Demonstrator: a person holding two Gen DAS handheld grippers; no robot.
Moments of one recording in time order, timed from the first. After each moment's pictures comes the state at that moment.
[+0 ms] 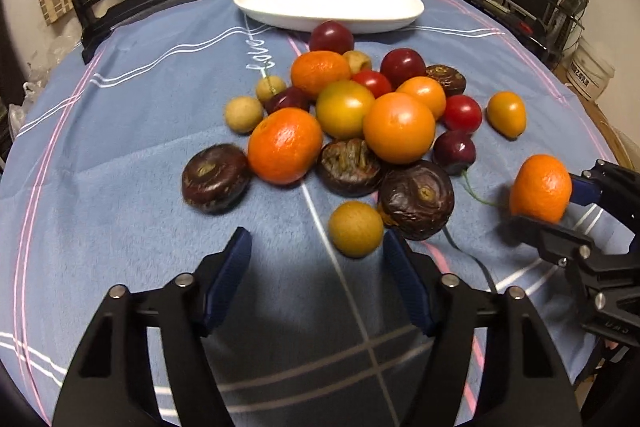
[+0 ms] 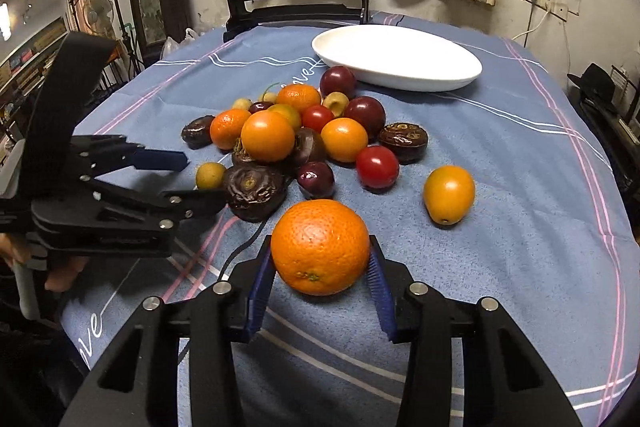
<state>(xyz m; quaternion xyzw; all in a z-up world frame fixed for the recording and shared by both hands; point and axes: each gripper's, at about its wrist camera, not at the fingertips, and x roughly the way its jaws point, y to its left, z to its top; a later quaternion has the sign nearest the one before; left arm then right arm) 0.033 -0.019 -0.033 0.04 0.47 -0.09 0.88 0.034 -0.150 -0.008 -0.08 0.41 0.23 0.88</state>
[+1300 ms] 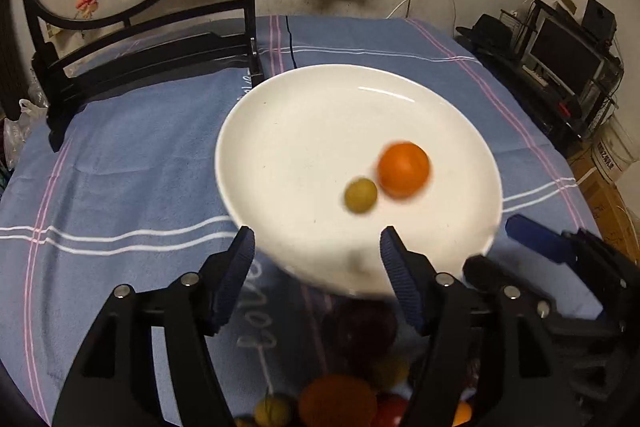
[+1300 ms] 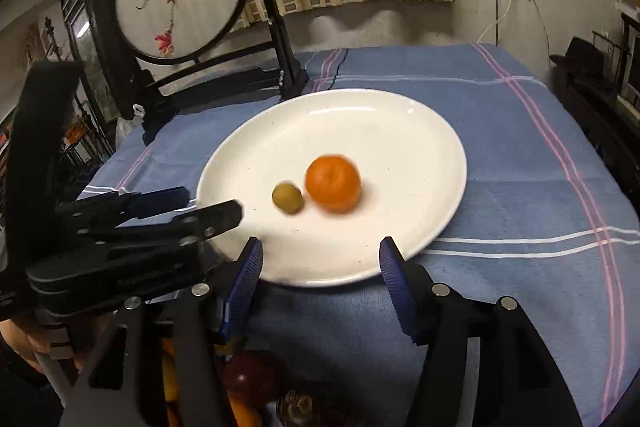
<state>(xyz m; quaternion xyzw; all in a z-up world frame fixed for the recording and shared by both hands) 0.226 -0.029 0.021 -0.01 0.43 -0.04 0.90 0.233 -0.159 0.020 0.03 0.38 0.18 0.91</state>
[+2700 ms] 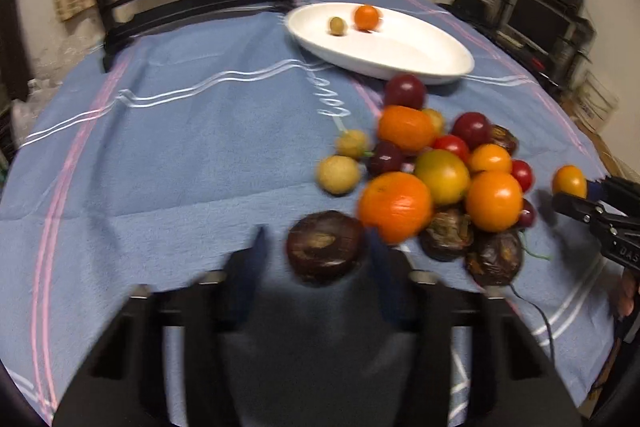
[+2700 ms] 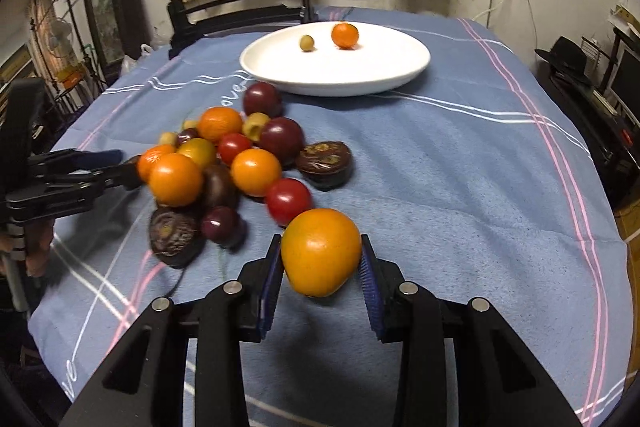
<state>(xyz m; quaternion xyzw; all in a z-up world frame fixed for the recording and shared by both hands) 0.064 0.039 -0.019 0.01 0.44 -0.08 0.89 0.079 -0.179 -0.005 -0.05 0.42 0.17 0.89</state>
